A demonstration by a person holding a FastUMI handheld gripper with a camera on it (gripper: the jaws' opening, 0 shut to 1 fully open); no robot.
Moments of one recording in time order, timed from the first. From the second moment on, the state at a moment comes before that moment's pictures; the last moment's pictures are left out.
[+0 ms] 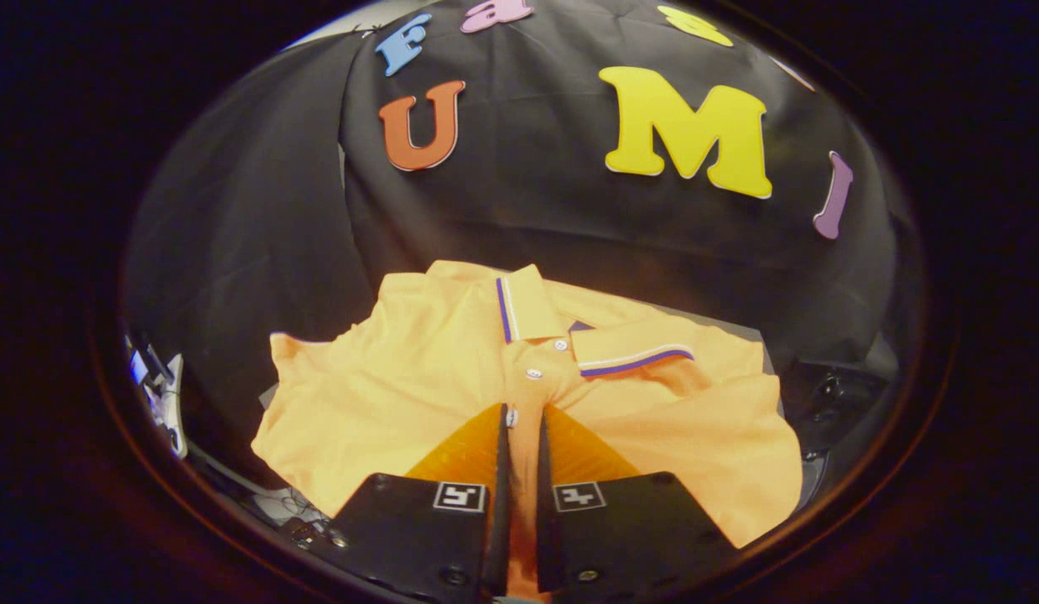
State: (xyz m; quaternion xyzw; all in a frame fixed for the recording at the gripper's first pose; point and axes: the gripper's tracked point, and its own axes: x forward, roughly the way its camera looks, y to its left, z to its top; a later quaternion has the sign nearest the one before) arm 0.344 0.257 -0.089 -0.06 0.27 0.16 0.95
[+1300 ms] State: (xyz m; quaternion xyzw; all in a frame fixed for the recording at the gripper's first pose) arm 0.345 0.177 0.064 -0.04 0.18 0.12 0.98
